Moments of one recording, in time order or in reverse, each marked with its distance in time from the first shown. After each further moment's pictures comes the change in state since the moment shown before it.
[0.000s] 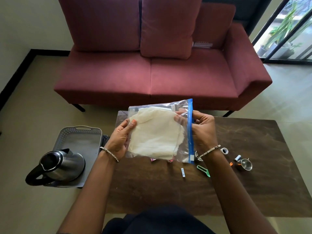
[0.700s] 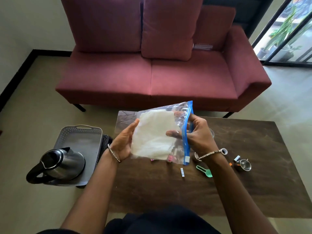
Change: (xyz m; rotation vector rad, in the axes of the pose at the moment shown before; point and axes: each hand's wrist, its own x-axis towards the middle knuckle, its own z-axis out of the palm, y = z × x) left_hand -0.016 -0.002 0.005 -0.006 -0.161 -0.291; right_hand -0.019 -0.010 0.002 -0.066 -0.222 0.078
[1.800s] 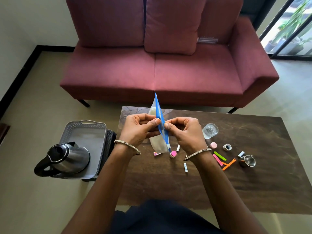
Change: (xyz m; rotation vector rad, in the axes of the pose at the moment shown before) left_hand -0.035 0.014 0.072 0.342 0.273 0.360; right_hand -0.012 -0.013 0.045 -0.245 0.154 0.113
